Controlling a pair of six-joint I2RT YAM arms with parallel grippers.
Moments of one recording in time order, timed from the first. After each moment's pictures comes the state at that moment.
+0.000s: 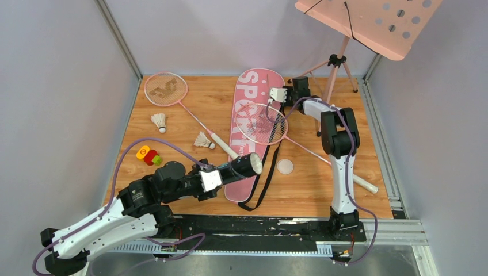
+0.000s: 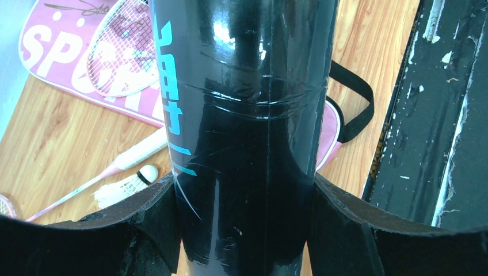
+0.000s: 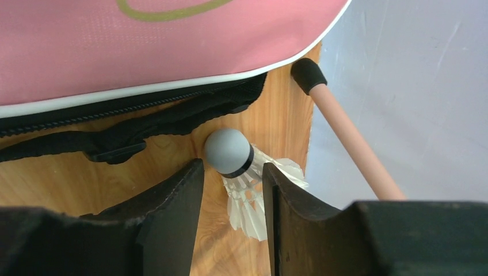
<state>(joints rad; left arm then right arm) -1.02 0.51 0.64 -0.59 0.05 0.40 0.20 2.33 1.70 -0.03 -0.01 -1.34</state>
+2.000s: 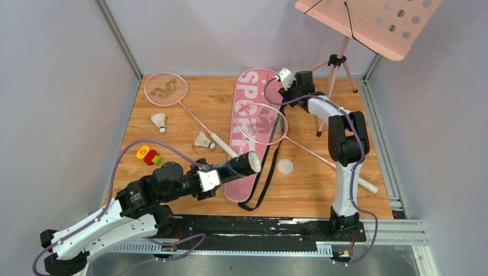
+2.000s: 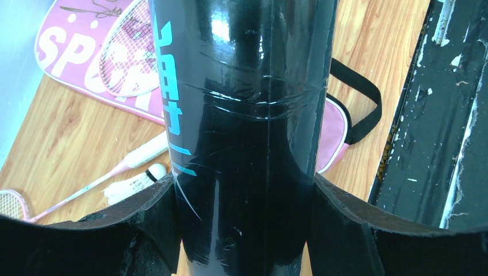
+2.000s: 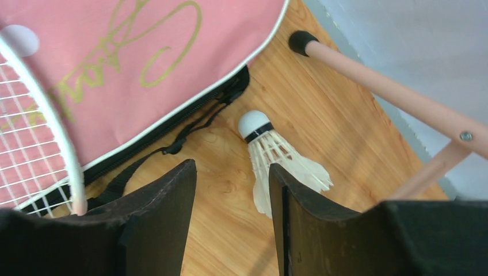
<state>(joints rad) -1.02 0.49 0.64 -0.59 0.03 0.41 0.22 2.15 1.61 -0.08 -0.05 -0.64</state>
